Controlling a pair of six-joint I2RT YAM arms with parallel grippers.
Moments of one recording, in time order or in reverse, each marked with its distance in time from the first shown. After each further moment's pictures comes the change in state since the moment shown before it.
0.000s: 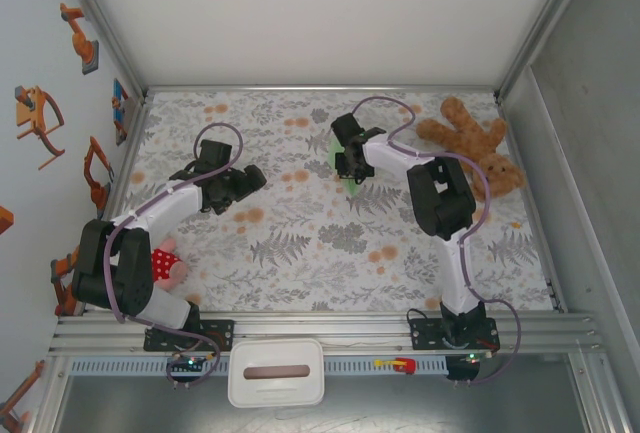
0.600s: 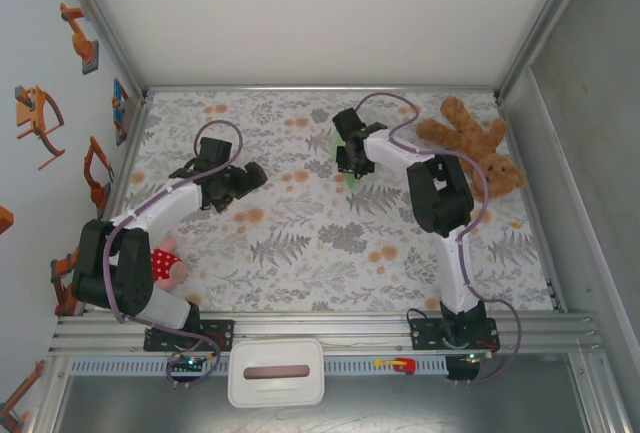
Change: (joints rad) left arm 0.000 0.000 0.030 -0.006 0.012 0.000; right arm -0.019 0.017 0.064 -0.030 -0.001 0.040
